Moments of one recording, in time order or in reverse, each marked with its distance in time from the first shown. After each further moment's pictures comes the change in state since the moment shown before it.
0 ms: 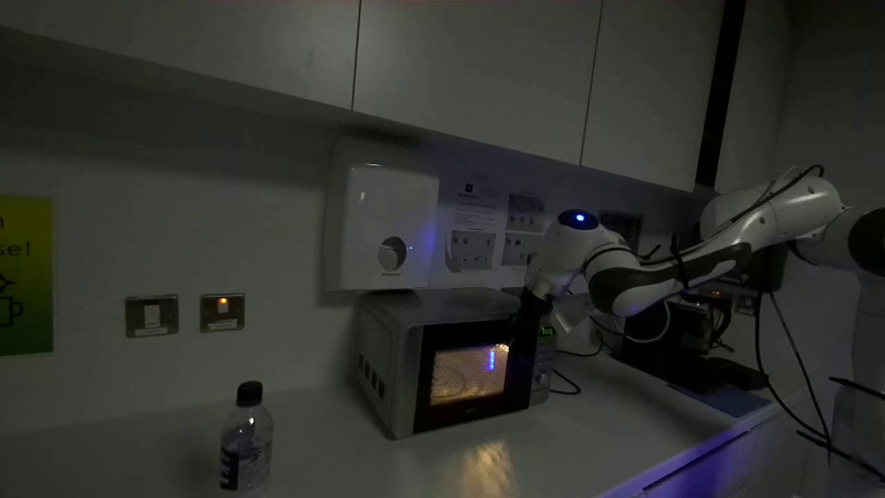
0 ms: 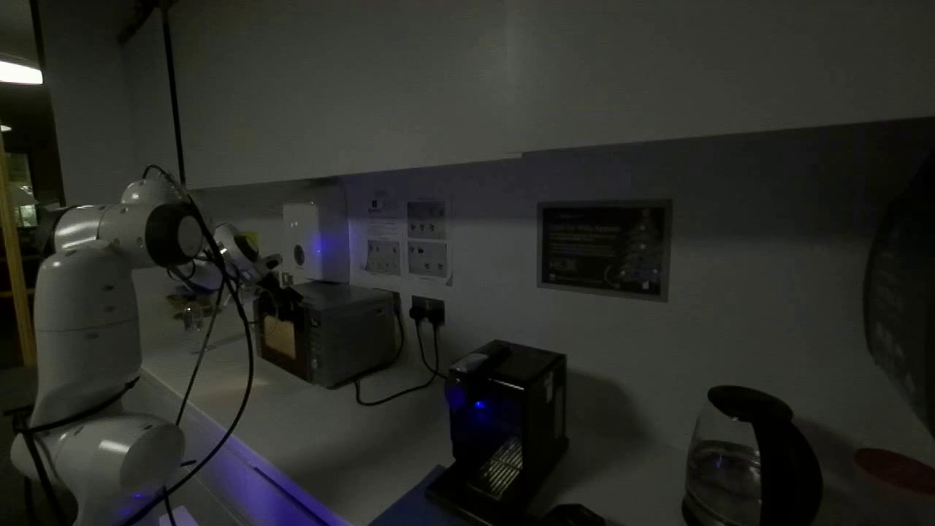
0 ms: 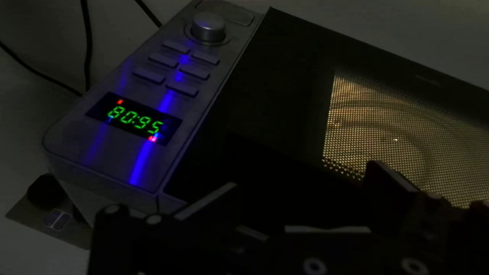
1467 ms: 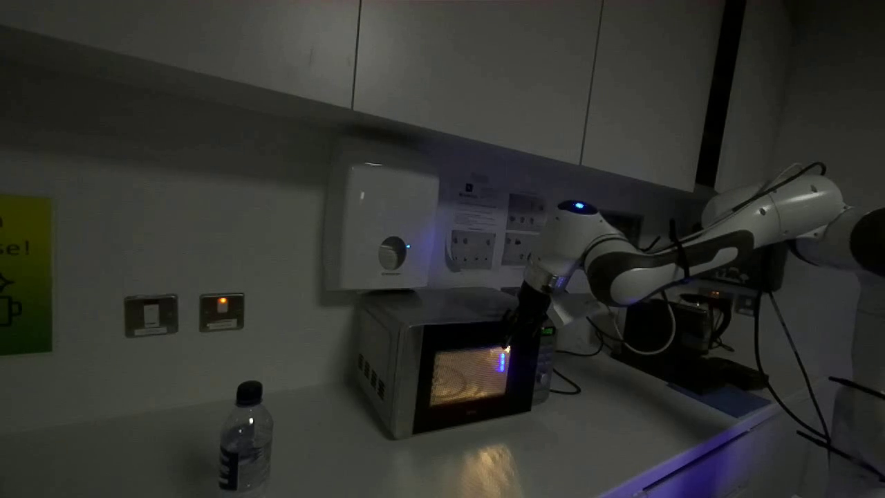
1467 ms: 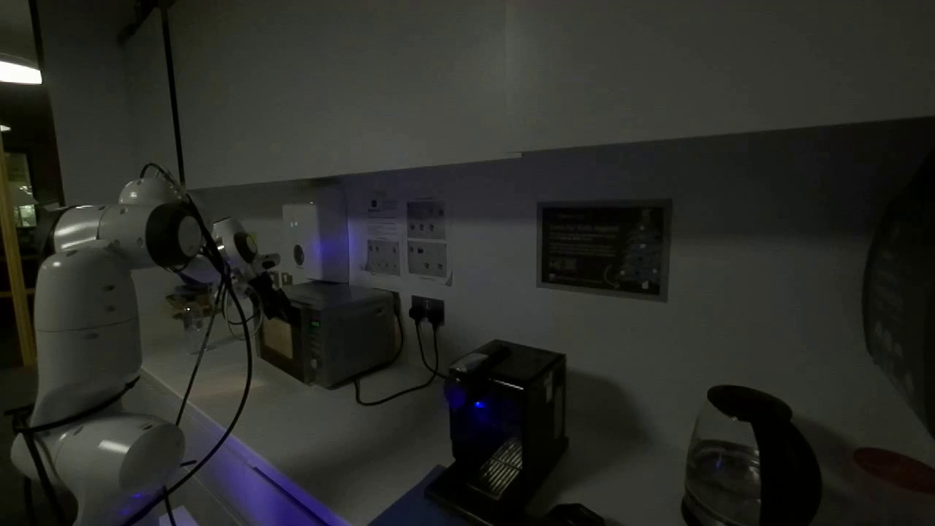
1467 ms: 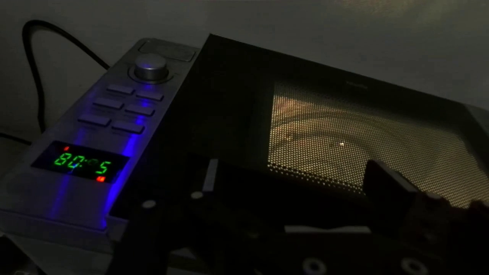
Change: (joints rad) arm -0.003 0.001 0.019 0.024 0.203 0.012 -0.002
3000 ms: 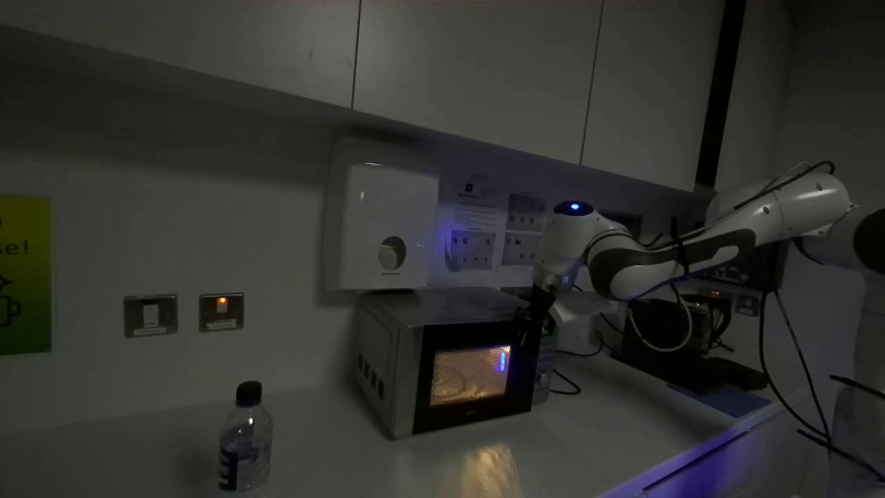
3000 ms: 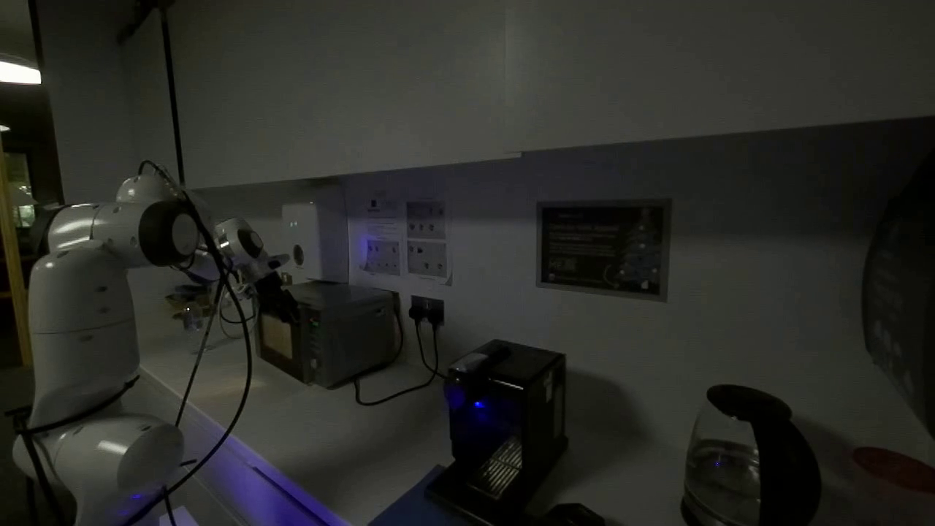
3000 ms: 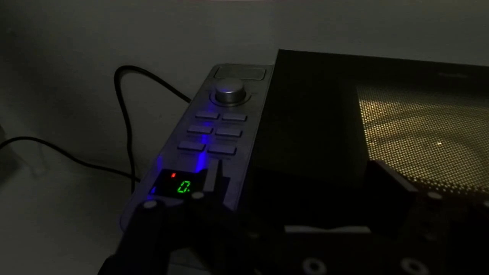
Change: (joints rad) arm -0.021 -0.030 -0.022 -0.007 -0.043 -0.155 0.152
